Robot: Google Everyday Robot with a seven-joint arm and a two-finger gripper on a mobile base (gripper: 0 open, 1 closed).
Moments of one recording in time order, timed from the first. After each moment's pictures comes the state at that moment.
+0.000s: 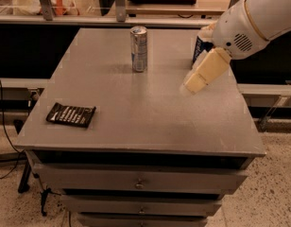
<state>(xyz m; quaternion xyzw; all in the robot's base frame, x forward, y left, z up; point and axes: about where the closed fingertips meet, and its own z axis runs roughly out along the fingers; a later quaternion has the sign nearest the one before) 0.513 -0.117 0.970 -0.54 0.77 0.14 0.32</state>
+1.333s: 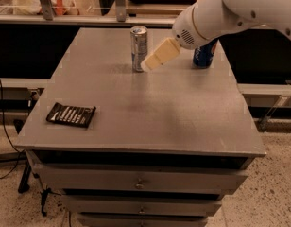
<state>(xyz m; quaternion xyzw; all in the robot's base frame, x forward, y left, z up) 0.631 -0.066 0.951 -0.45 0.79 0.10 0.41</state>
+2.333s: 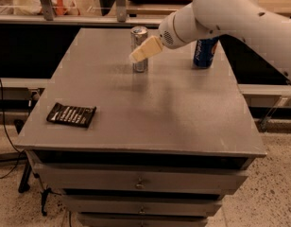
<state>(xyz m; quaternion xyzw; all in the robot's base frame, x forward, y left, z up) 0.703 -0.047 0.922 -0.38 0.80 0.11 0.44</state>
